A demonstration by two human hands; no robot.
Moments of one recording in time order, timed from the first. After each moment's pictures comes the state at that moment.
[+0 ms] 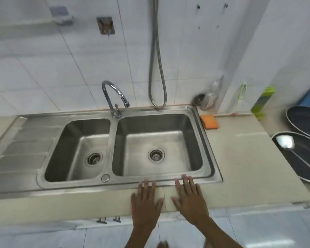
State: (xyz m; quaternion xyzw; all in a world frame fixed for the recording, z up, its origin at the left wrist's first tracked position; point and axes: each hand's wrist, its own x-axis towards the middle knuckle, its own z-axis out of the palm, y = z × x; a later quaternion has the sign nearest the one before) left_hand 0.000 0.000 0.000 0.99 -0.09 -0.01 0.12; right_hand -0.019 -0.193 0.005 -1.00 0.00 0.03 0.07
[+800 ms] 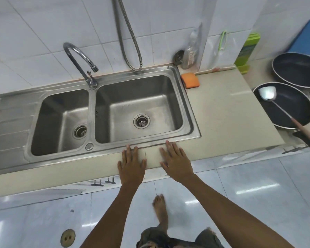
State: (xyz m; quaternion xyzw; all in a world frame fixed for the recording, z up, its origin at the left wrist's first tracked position) left_hand -0.014 -0.023 0.009 0.99 -0.03 -0.13 0.06; right_hand -0.049 -0.218 0.023 -0.98 -0.02 0.13 0.14
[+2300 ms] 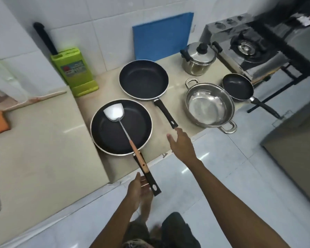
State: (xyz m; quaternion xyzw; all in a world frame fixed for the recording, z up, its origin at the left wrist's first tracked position) left_hand -0.146 -0.729 0.002 0.59 0.28 -0.53 0.54; right_hand -0.156 -0.943 0.061 -0.83 0.41 0.03 0.38
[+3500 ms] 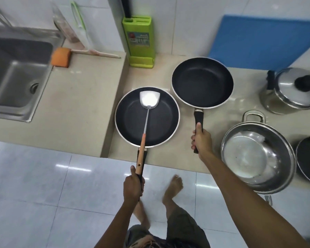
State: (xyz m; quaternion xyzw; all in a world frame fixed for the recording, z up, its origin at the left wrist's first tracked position) left_hand -0.181 -0.830 -0.017 0.74 0.43 -0.23 0.47; right_hand -0.026 -1.074 -0.021 -0.66 0.40 0.12 0.63
